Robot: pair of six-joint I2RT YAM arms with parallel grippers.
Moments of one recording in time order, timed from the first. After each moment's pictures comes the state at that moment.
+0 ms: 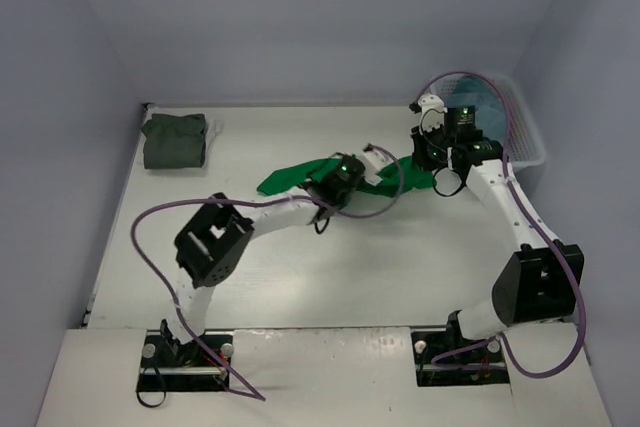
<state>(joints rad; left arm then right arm) -0.91 2.07 1.45 0.05 -0.42 0.26 0.12 1.47 1.26 -0.53 -0.23 -0.24</state>
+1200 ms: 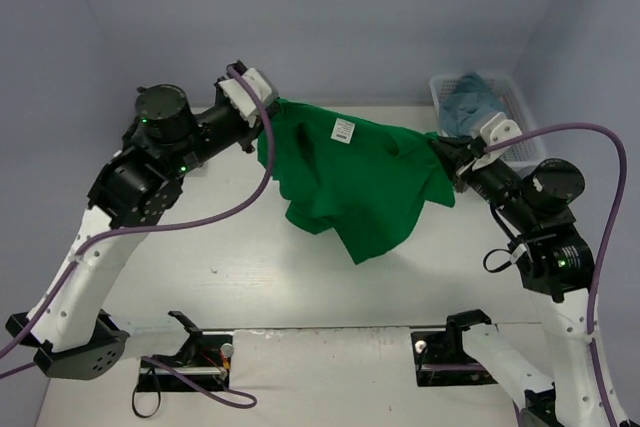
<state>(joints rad) -0.65 1.24 1.79 -0.57 0.15 0.37 0.22 0.79 1.24 -0.40 -0.45 -0.28</state>
